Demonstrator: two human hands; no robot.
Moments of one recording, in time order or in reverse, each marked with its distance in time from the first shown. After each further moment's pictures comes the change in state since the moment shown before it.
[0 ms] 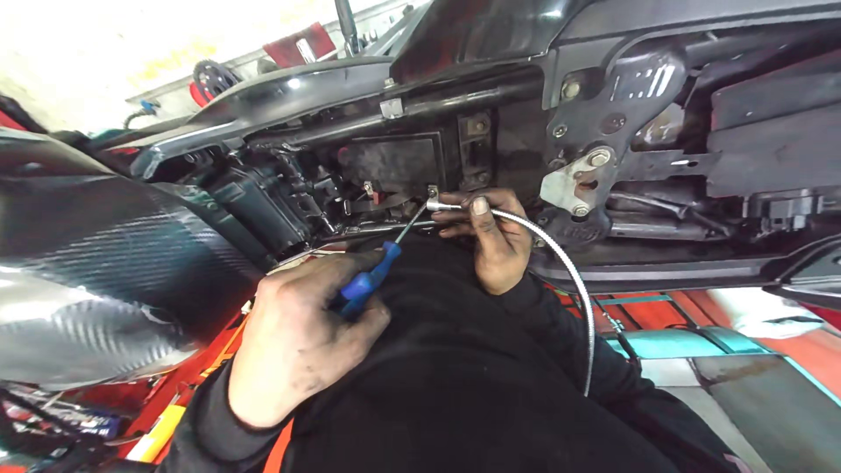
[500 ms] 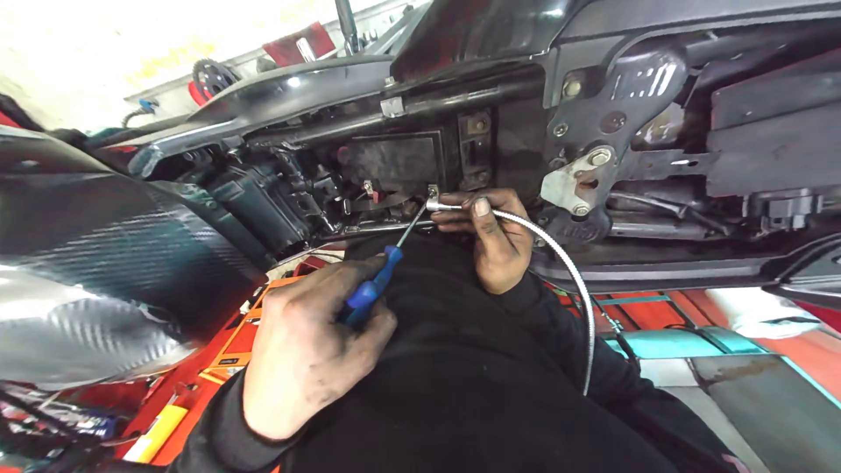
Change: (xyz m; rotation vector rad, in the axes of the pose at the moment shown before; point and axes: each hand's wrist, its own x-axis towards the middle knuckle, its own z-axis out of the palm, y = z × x) left_hand -0.008 0.009 0.007 0.017 0.046 -0.011; right_hand 0.000 0.003 0.000 0.067 -0.005 -0.031
